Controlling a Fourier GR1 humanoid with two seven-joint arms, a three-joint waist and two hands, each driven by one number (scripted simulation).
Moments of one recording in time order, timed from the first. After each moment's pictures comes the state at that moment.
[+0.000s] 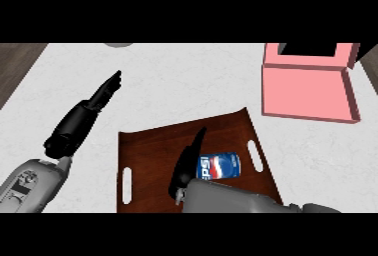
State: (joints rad) left arm -0.32 0.50 -0.33 -1.48 0.15 0.05 -0.10; right arm -0.88 0.00 1.31 -1.04 0.85 1.25 0.87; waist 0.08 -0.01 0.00
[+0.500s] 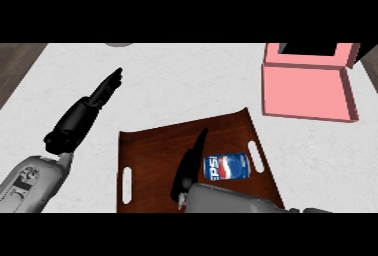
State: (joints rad) left arm -0.34 0.49 -0.32 -1.46 0.15 0.03 -0.10; right arm -0.85 0.00 1.32 -1.04 0.91 1.28 0.91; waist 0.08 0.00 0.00
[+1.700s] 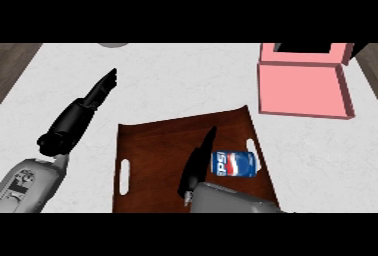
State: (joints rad) left arm -0.31 0.47 -0.27 -1.47 0.12 0.00 -0.10; right arm -0.80 0.00 1.31 -0.97 1.00 1.34 0.96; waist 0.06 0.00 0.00
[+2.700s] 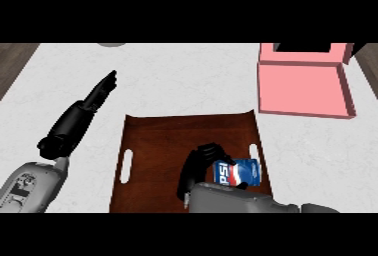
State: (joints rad) left arm -0.28 0.43 -0.23 -1.49 0.07 -0.02 -0.10; right arm -0.89 0.00 1.47 -0.95 0.90 1.33 0.87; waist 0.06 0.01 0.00
